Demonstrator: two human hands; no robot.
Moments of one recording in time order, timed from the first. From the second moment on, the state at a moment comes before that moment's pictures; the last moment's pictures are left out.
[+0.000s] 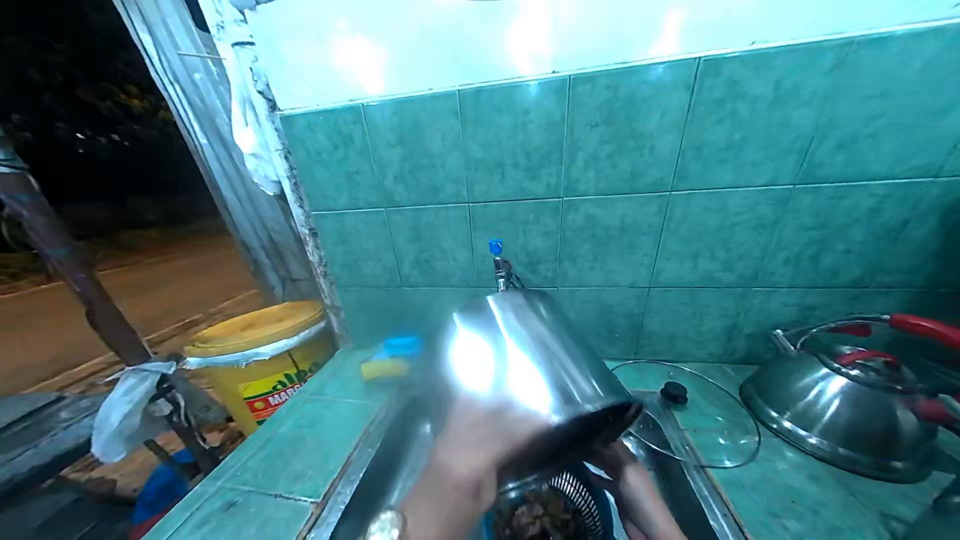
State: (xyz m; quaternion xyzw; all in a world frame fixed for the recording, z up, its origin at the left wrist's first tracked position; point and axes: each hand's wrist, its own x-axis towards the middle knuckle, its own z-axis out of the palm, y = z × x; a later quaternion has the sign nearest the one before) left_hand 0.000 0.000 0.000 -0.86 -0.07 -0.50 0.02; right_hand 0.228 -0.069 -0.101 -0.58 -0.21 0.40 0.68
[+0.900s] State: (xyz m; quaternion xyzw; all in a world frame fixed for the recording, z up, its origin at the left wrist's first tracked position) left_hand -0.029 0.023 0.032 -0.85 -0.19 -0.48 -0.13; right_hand 0.098 0.014 -0.043 -0.62 -0.74 0.25 -0.02
